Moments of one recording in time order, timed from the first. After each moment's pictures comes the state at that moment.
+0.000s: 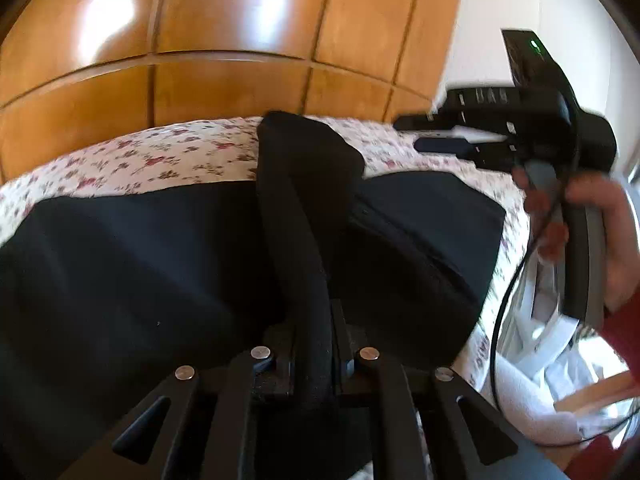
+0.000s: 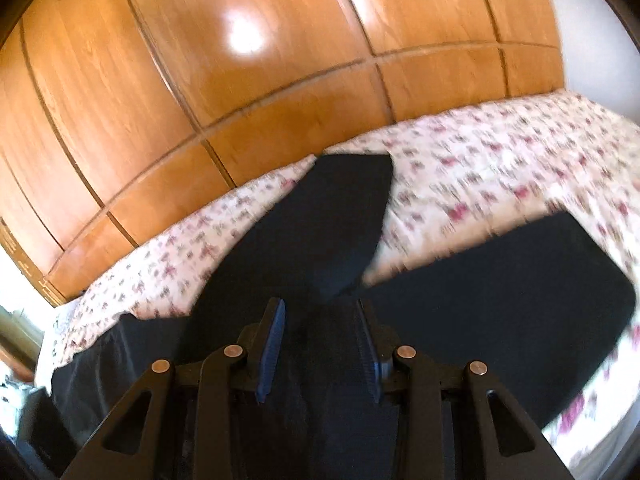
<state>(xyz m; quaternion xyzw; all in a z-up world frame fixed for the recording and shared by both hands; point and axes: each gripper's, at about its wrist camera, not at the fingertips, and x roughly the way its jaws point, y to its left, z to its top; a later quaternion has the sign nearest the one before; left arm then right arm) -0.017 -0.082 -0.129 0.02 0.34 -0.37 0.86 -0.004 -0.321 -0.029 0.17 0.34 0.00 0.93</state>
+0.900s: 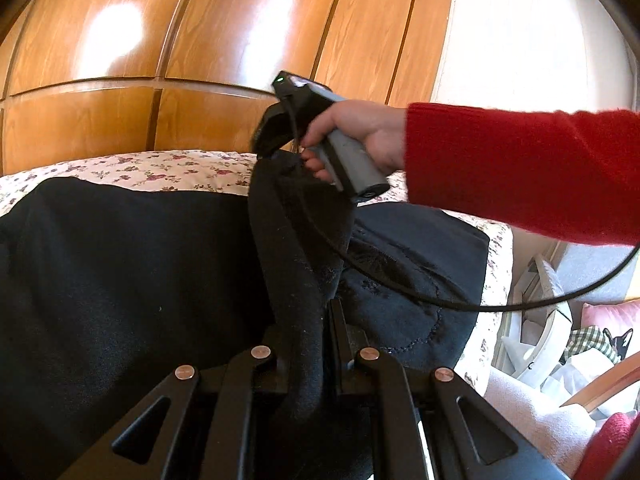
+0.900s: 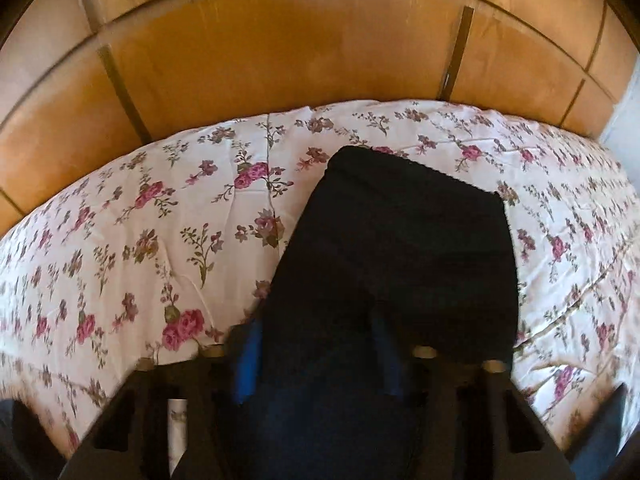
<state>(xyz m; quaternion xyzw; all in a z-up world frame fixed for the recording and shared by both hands) -0.031 -0.059 -0.147 -0.02 0.26 -0.40 0.88 0.233 -0.302 -0.088 0.05 0.50 -0.07 0.86</state>
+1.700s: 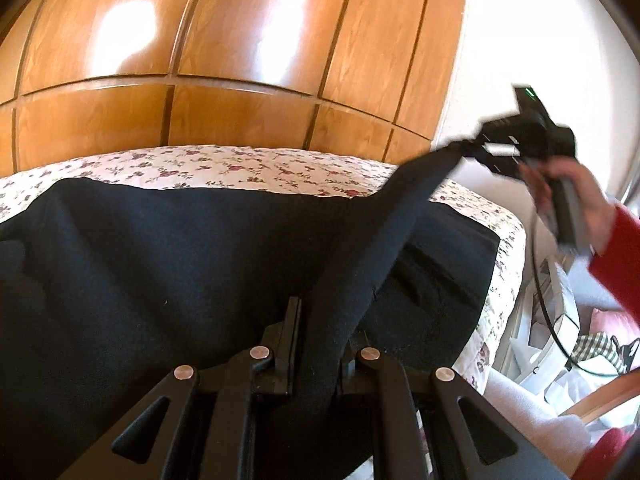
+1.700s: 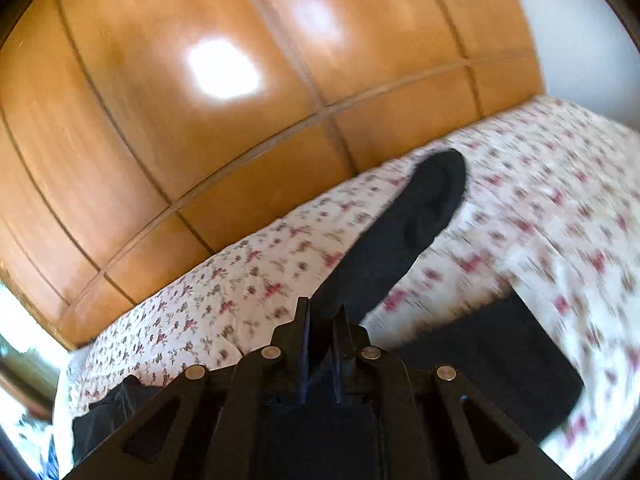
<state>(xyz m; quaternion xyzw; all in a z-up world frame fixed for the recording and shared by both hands) -0.034 -0.063 -0.137 -0.02 0.28 -0.37 0.89 -0.025 -0.450 -0.001 0.25 0.30 -0.05 0.92</state>
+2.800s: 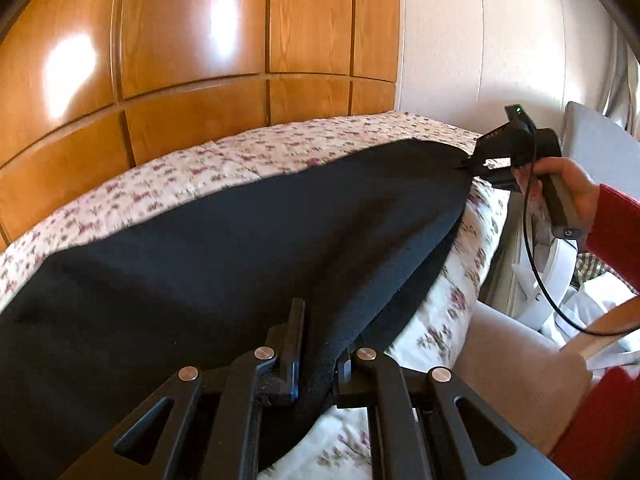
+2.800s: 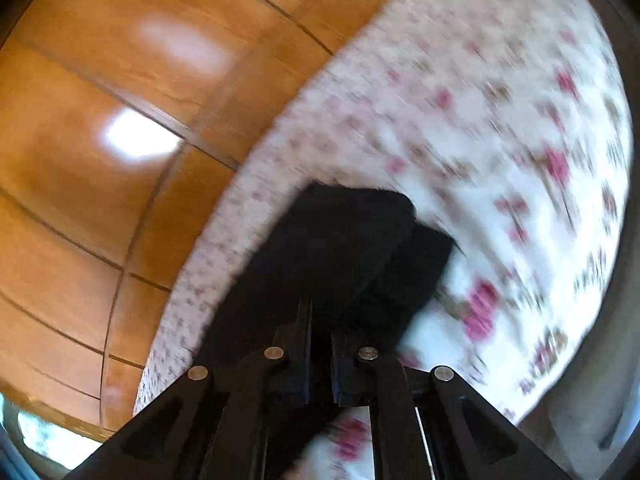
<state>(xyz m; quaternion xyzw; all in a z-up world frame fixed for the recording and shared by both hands) -0.064 -0.081 -0.112 0.12 0.30 -0.40 0.86 -0.102 -0.536 -0.095 0.46 0.30 -0.13 0.82</state>
